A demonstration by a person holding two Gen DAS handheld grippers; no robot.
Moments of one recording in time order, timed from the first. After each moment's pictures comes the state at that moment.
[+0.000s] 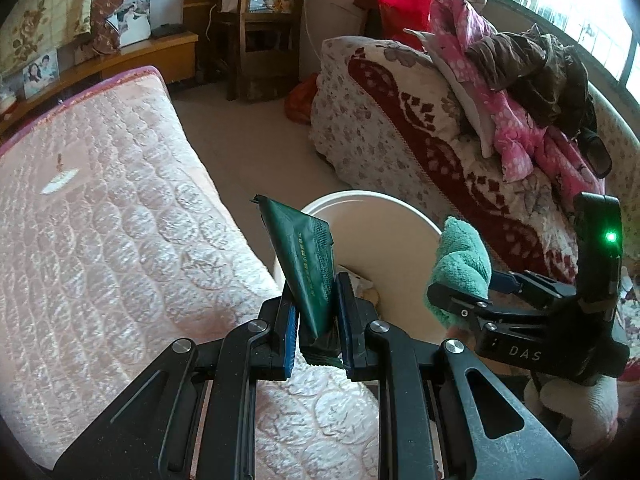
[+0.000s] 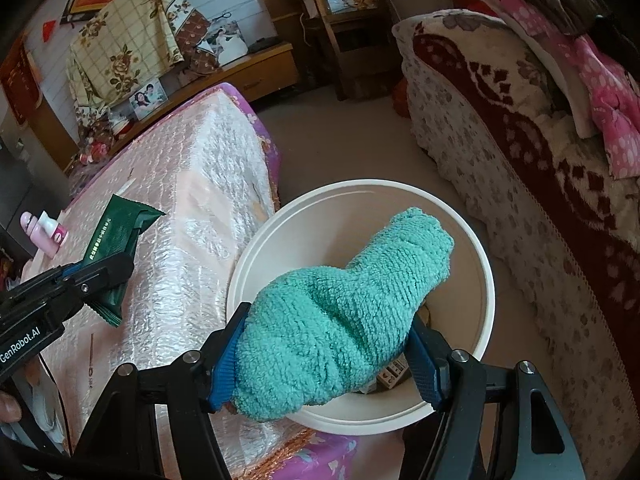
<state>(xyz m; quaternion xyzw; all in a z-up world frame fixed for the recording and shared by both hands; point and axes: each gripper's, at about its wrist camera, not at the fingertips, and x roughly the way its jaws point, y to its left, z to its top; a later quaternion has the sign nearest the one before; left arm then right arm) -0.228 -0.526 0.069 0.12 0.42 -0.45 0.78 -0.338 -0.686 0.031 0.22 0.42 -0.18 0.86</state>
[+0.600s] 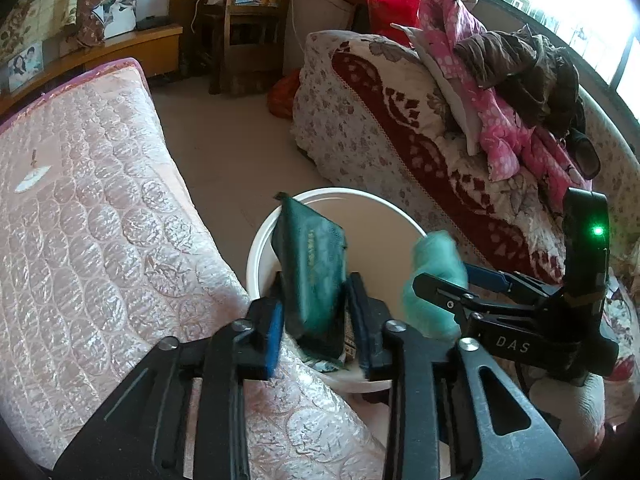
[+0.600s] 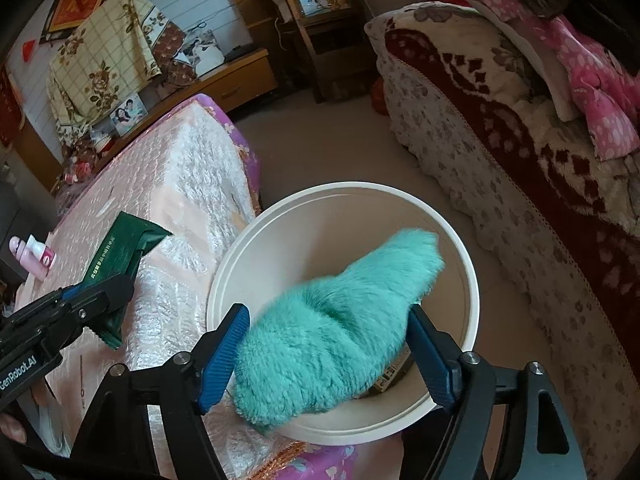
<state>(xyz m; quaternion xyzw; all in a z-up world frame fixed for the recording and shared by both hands) -0.228 -0.543 0.063 0.10 0.43 -0.48 0.76 -0.342 -0.700 0.027 0.25 0.41 -0.21 0.85</state>
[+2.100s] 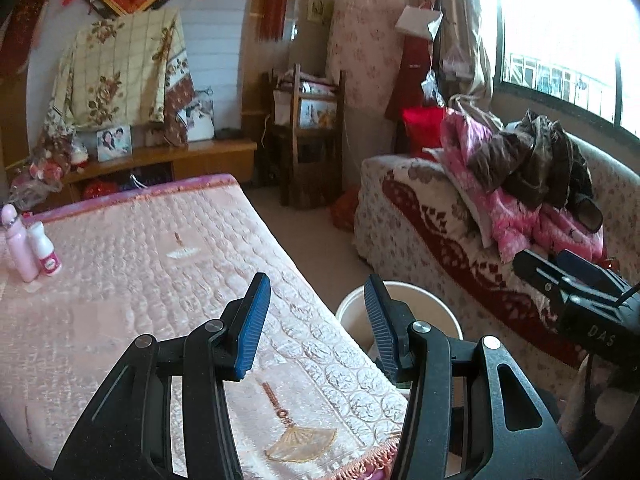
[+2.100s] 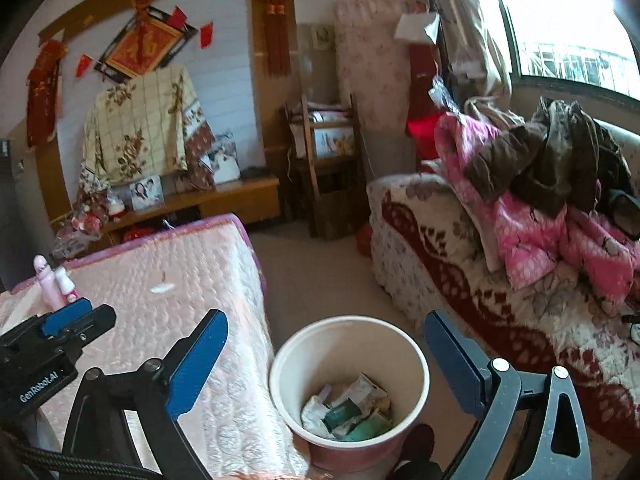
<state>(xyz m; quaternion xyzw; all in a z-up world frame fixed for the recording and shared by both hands) -0.293 -0.374 0.183 0.05 0.24 -0.40 0.88 -0.415 -0.552 0.193 0.10 0.21 -0.29 0.93</state>
